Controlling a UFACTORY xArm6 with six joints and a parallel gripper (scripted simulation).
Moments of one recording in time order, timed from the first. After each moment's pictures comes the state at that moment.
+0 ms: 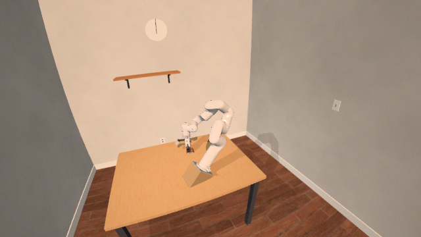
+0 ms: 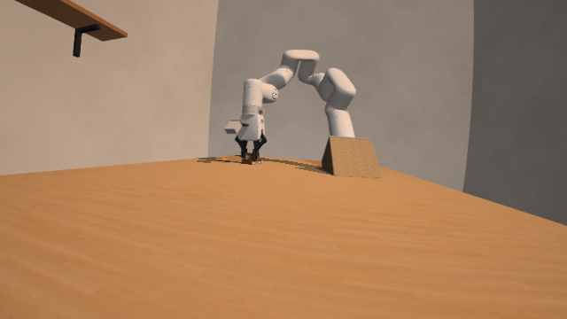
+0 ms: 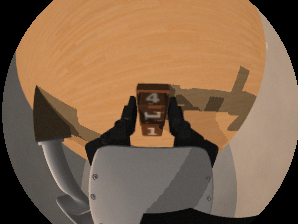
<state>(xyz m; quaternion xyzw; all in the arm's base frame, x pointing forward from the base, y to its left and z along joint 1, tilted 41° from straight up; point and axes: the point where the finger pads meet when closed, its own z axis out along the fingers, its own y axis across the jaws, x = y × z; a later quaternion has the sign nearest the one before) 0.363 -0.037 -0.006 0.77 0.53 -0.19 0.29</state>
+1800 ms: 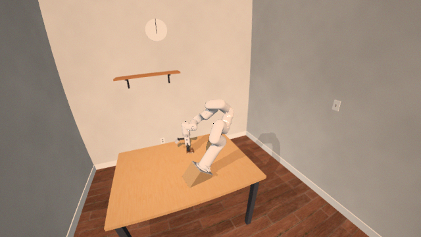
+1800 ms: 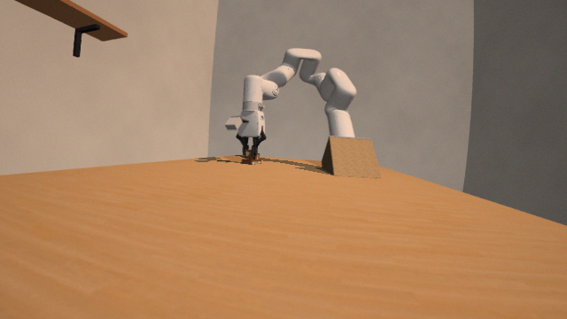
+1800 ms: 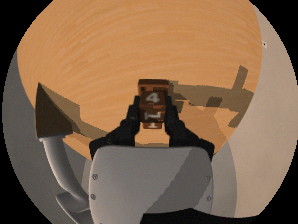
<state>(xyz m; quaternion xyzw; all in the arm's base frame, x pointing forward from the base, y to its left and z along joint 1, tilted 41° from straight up) 0.363 -0.028 0.004 0.77 0.53 -0.19 0.29</state>
